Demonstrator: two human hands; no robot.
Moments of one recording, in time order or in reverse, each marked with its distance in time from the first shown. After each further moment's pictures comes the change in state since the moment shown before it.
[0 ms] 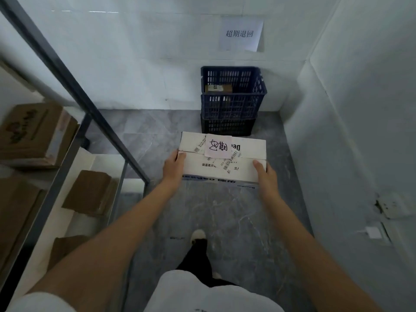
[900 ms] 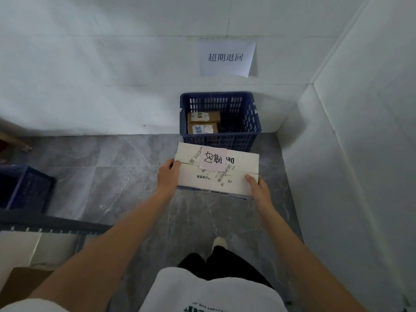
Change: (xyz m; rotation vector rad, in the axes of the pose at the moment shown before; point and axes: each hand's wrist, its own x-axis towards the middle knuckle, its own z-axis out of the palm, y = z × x) left_hand 0.353 0.124 0.184 0.013 -0.027 -0.165; right_hand 0.376 -0.126 0.041 -0.025 -0.024 0.164
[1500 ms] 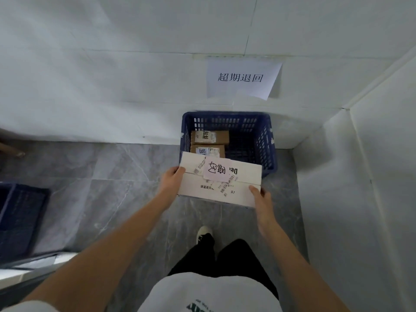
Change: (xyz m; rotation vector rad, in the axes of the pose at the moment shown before) left_hand 0.239 0.098 0.069 0.080 -0.018 -0.190; right_hand 0.230 -0.102 0.068 0.077 0.011 0.202
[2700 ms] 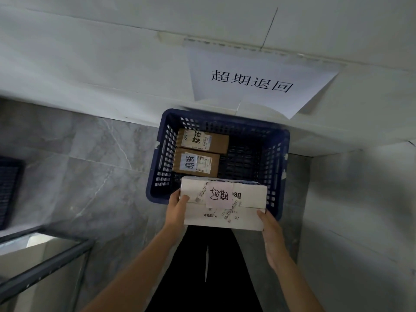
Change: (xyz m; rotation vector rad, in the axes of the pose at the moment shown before) left_hand 0.189 -0.008 0.174 -0.244 0.069 -0.464; right_hand 0.275 -0.027 -0.025 -0.179 -0.187 0.273
